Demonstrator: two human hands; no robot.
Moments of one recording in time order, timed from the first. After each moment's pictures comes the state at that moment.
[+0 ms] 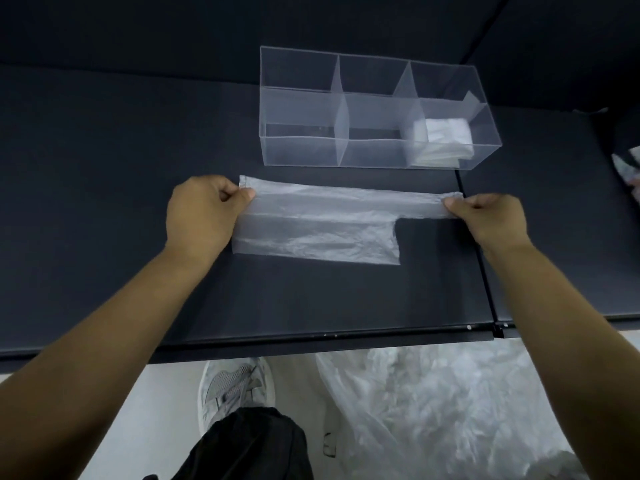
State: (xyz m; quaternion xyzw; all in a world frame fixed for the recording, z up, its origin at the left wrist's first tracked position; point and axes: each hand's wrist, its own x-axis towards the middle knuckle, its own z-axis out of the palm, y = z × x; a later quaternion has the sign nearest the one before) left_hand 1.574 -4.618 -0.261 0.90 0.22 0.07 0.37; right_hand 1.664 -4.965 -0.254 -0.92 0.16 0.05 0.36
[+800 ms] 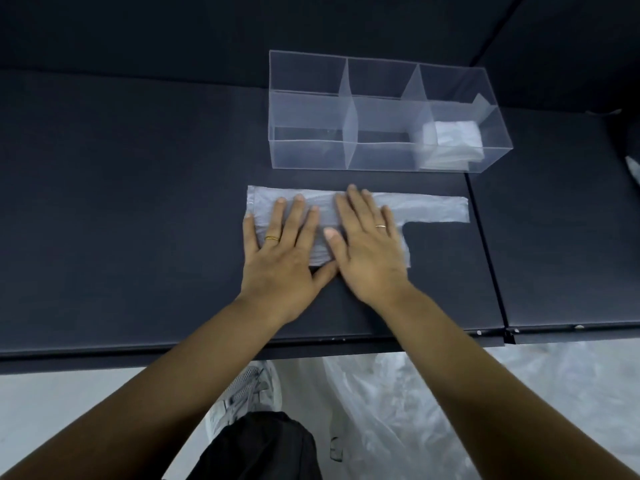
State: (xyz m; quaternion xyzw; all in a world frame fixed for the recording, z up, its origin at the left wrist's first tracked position) left_hand 1.541 -4.690 -0.291 0.99 0.01 -0.09 0.10; right_hand 1.593 -4.830 -0.285 -0.97 -0.19 0.09 0.13
